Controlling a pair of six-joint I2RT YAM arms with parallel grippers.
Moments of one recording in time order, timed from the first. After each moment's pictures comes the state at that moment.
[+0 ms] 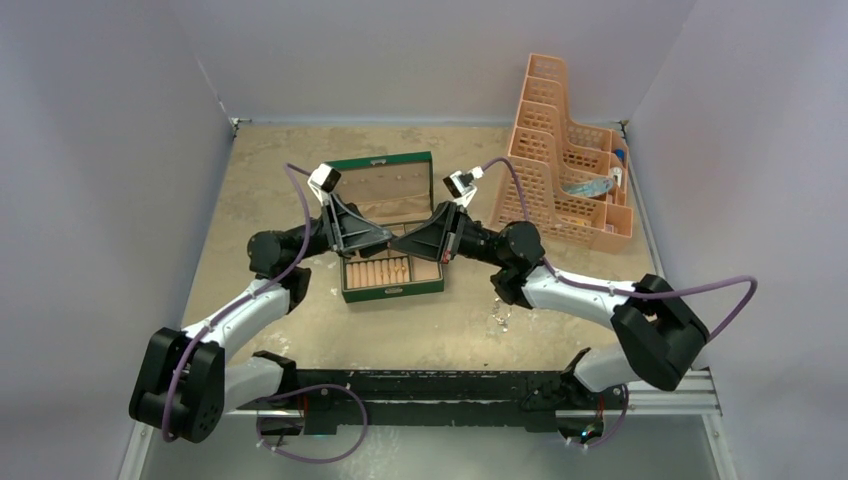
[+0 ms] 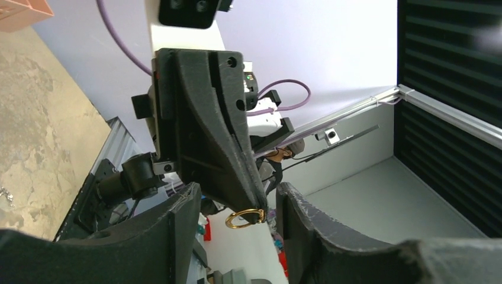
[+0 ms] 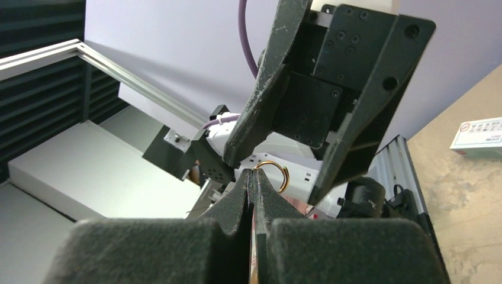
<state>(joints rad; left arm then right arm) -0.31 1.15 0.49 1.25 0.97 -1.80 0.78 1.42 0.71 1.18 -0.62 1.43</state>
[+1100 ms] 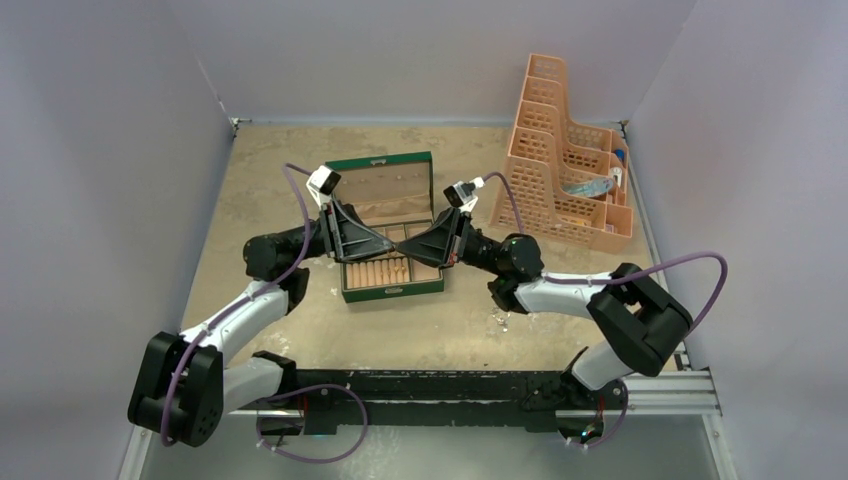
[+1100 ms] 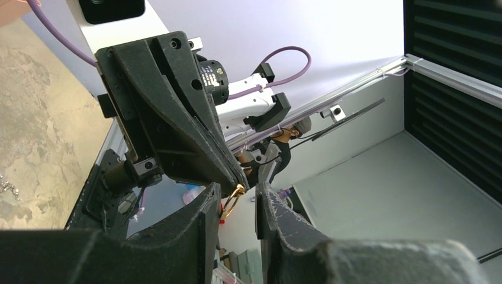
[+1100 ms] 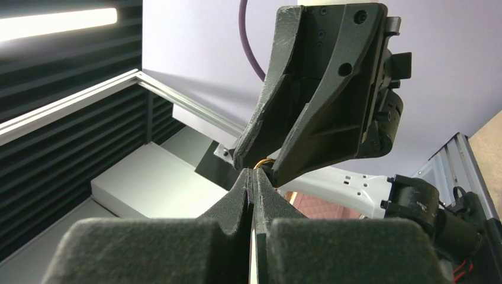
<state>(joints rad) -0.31 1.13 0.49 1.32 1.03 -1.79 0.79 1.52 0.63 1.48 -0.57 1.69</state>
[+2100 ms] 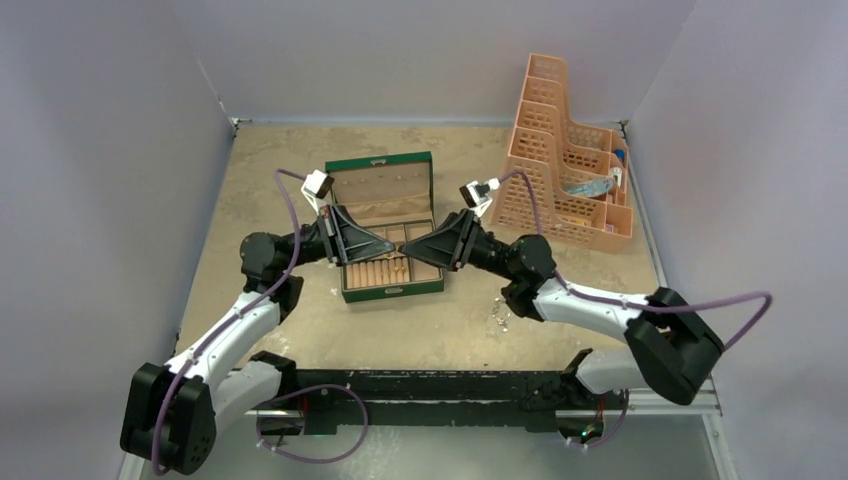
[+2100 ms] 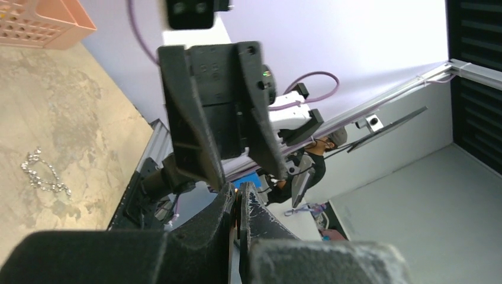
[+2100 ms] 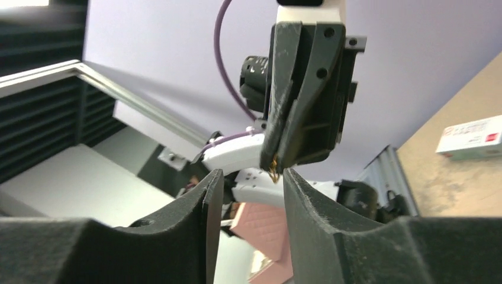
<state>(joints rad) -0.30 1.00 0.48 1.04 0.99 -1.57 0.79 1.36 0.57 1.27 -0.53 1.48</state>
